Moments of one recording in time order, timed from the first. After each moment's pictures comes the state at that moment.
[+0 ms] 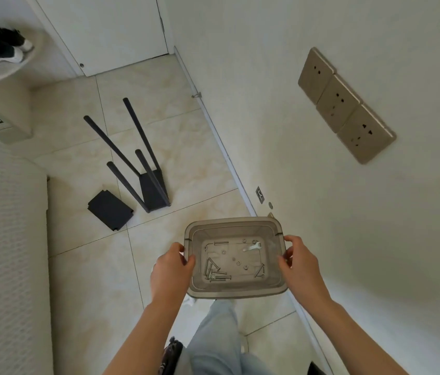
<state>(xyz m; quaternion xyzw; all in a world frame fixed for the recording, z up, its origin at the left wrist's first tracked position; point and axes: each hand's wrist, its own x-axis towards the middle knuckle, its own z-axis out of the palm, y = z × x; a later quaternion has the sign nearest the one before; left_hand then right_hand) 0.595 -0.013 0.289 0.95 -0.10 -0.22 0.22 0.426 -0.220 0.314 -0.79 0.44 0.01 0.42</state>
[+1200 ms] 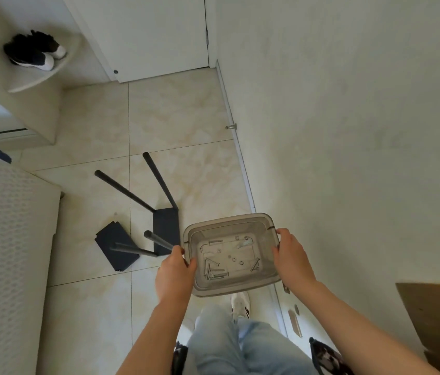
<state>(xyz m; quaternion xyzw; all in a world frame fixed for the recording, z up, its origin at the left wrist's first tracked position) 0.922 -0.219 0.269 0.95 0.02 -0.23 0.23 0.835 -0.453 0.284 -0.87 0.35 0.13 0.31</state>
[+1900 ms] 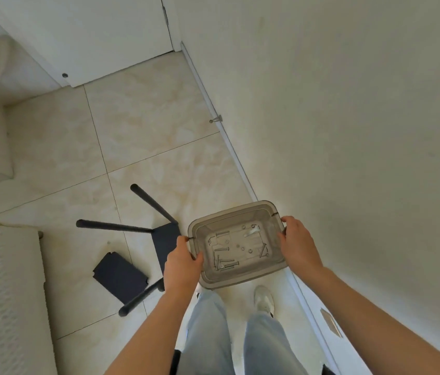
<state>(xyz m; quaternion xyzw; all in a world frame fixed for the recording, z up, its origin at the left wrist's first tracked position) 1.105 -0.239 0.214 0.92 -0.05 -0.31 0.23 0.980 -0.462 0.232 -0.84 0.43 0.11 0.31</state>
